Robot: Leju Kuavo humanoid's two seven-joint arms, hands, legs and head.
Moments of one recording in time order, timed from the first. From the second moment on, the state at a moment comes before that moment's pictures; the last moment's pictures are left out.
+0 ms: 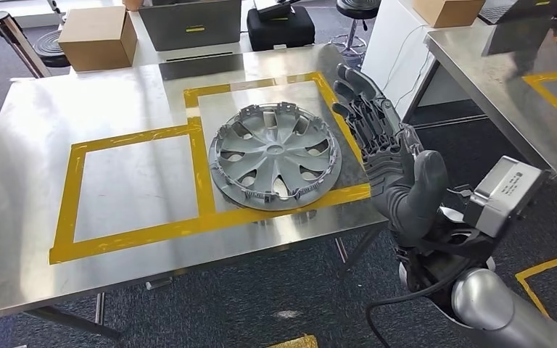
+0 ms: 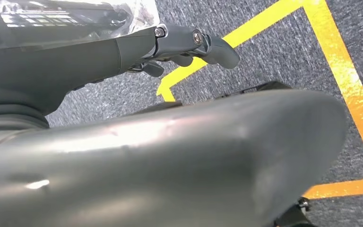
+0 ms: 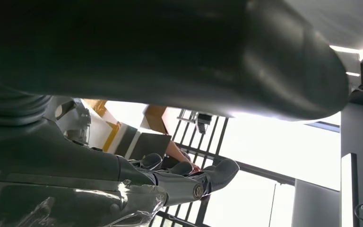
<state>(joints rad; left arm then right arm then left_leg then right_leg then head) -0.10 0.06 -1.09 -0.28 0.86 0.16 -0.19 -0.65 -0.54 0.73 -2.20 -0.30 -0.41 0.05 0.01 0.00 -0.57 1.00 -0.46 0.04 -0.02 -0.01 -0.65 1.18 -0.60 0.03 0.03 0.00</state>
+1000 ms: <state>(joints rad) -0.11 0.06 -1.09 -0.28 0.88 0.16 -0.20 -0.62 -0.55 0.69 -2.25 -0.25 -0.41 0.06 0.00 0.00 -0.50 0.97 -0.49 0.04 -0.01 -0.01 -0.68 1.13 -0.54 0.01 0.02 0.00</state>
